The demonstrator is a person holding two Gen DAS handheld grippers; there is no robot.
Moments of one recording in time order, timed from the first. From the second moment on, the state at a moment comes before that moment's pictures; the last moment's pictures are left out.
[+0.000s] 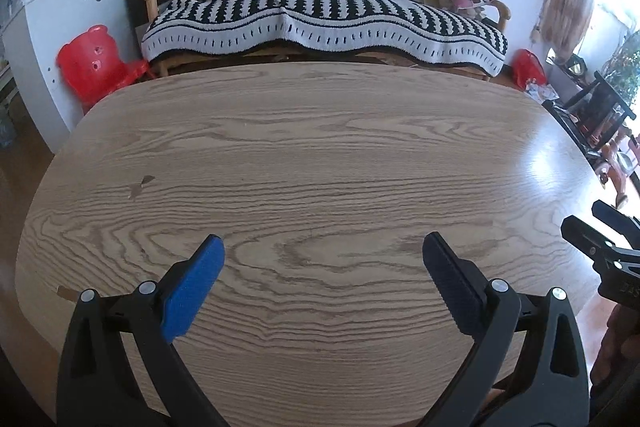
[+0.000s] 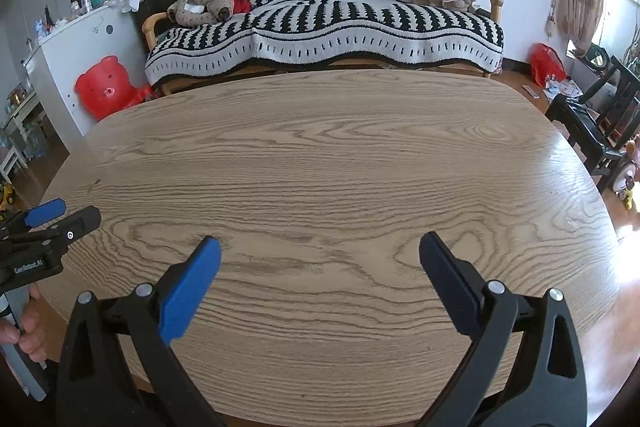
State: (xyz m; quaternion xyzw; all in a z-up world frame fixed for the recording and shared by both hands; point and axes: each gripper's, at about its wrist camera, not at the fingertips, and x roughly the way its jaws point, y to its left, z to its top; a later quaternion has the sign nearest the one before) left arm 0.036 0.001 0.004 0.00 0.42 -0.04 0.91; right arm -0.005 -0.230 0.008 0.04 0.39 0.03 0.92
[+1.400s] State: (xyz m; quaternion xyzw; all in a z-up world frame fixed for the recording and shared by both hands) left arm 0.033 -0.003 0.001 0.00 0.42 -0.04 0.91; right arm -0.009 -0.233 0.008 0.04 0.40 0.03 0.92
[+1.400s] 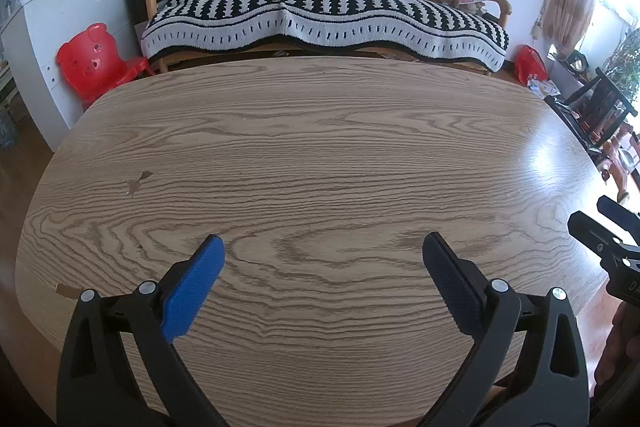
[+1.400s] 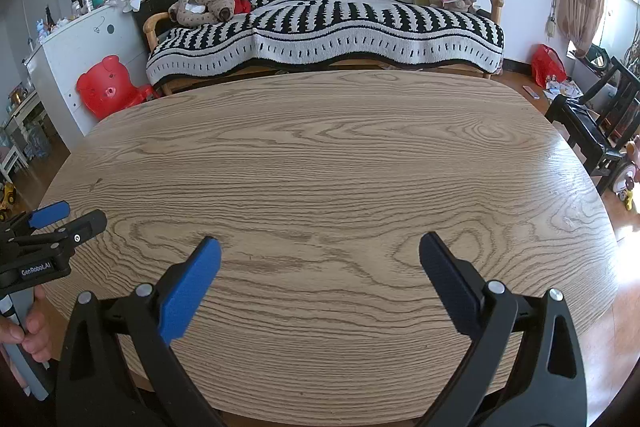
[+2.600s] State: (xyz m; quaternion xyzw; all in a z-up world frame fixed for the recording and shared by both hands) left arm 0.031 -0.001 -0.006 0.00 0.43 -0.04 0.90; right arm -0.008 -0.233 0.009 0.04 0.40 0.03 0.92
